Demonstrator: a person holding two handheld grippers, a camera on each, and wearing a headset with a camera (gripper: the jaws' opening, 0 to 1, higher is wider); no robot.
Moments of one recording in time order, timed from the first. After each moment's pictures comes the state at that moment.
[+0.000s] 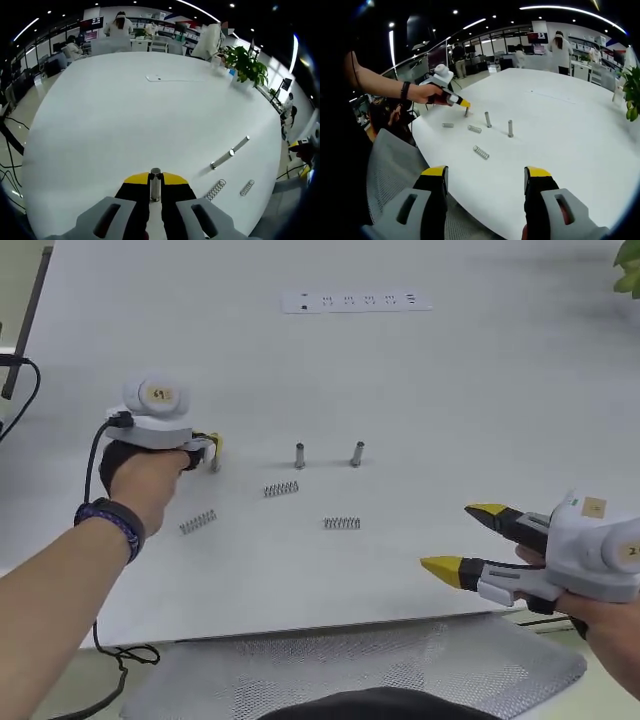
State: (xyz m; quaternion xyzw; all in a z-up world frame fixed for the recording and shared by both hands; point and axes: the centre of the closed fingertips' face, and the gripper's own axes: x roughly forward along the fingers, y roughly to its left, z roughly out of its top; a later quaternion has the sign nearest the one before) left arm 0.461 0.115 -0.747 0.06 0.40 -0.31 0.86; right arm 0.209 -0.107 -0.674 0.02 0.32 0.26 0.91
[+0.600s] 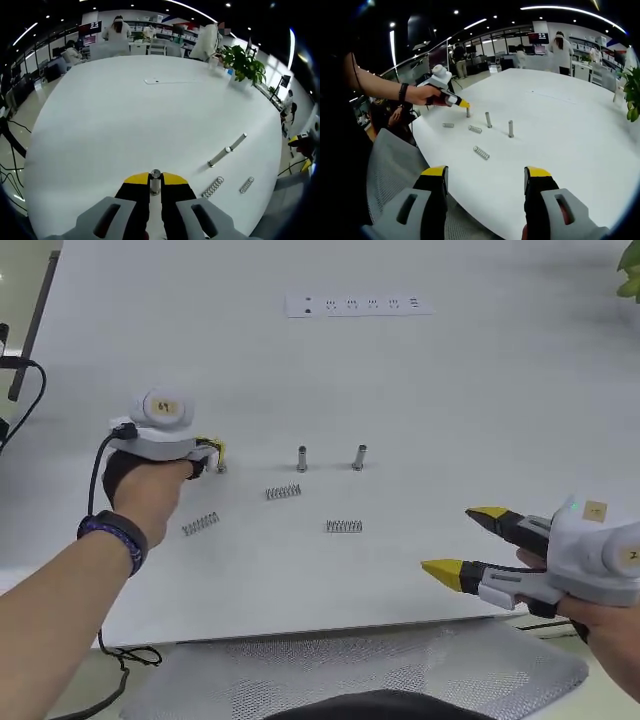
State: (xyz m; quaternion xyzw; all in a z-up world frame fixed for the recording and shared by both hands) left arm 0.447 0.115 -0.741 0.07 0.38 -0.31 0.87; right arm 0.210 -0.106 -0.674 0.02 0.32 0.26 0.91
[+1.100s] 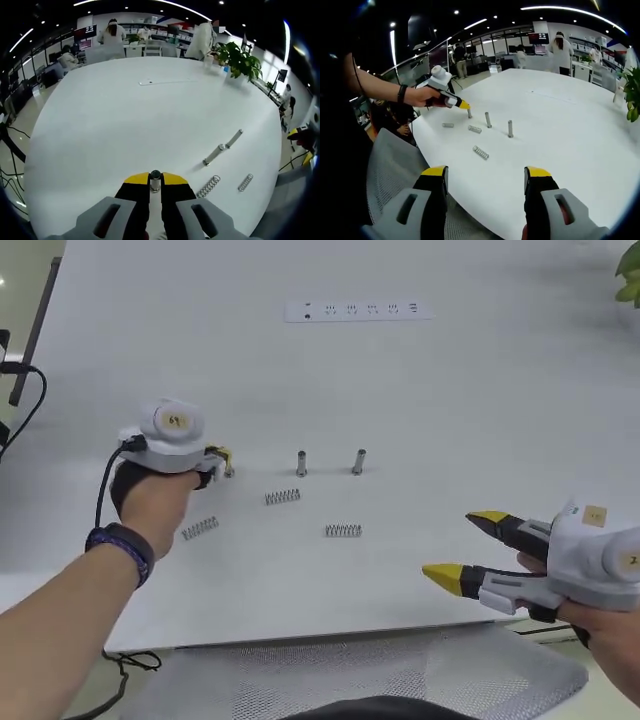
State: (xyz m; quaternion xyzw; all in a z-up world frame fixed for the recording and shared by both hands) left arm 0.441 0.105 -0.742 0.09 0.37 -0.32 0.87; right arm 0.209 -0.108 -0.674 0.02 0.32 0.26 0.91
